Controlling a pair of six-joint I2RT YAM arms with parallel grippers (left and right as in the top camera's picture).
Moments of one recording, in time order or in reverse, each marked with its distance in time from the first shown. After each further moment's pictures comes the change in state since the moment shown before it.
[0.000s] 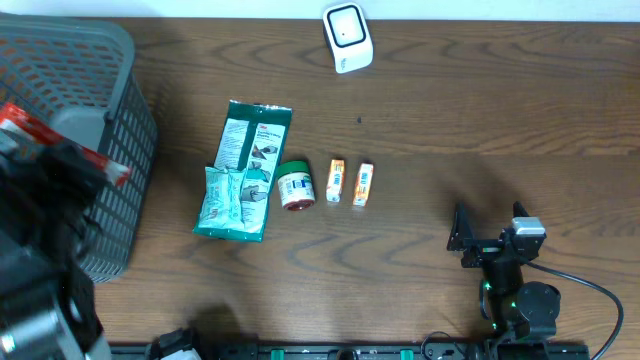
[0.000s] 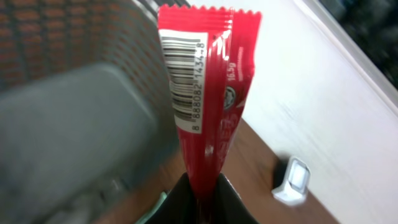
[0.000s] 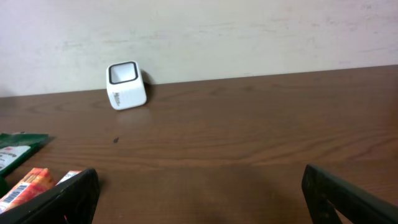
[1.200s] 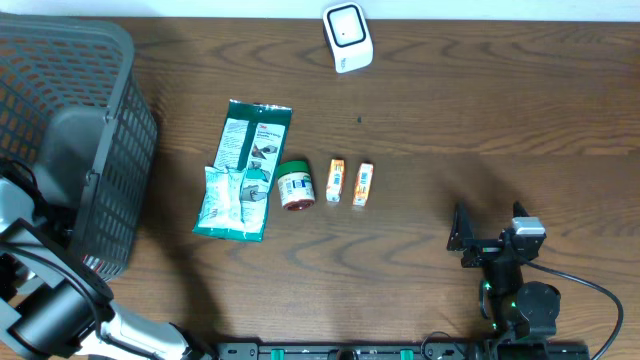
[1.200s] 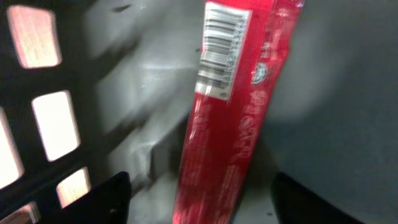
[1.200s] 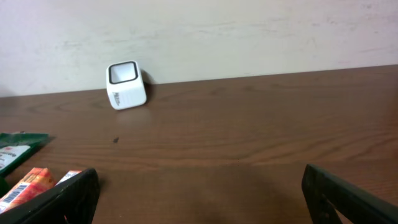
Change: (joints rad) left arm 0.399 0.951 -0.141 0.022 -0.343 -0.040; right arm 0.000 0.000 0.000 0.000 0.000 0.000
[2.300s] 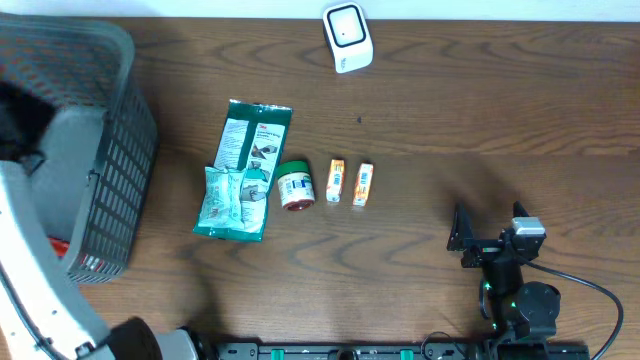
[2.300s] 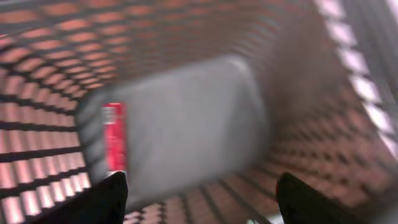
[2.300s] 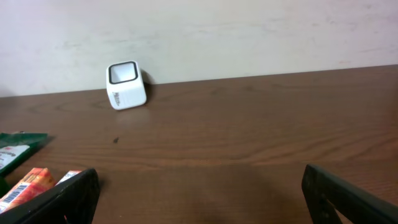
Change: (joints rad) left arm -0.271 -0.319 0.659 -0.410 0.003 0.009; right arm 0.000 0.000 0.000 0.000 0.000 0.000
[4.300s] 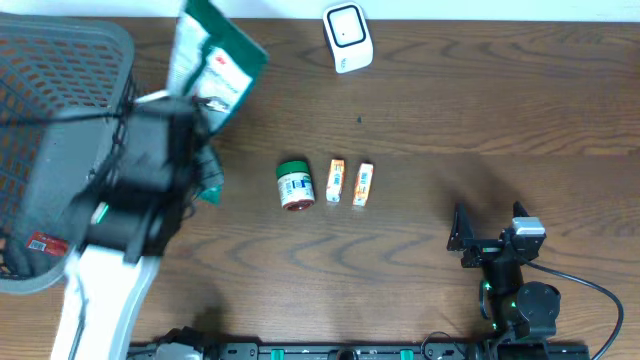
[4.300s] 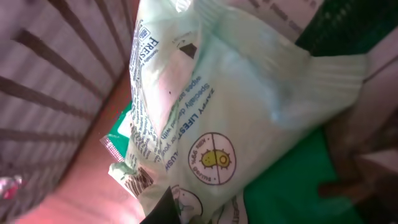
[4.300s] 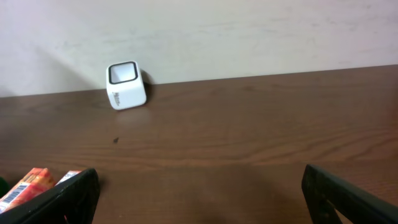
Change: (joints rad) left arm -0.765 -0.313 -0.492 0.166 -0.006 0.095; right arm -0.001 0.000 0.000 0.000 0.000 0.000
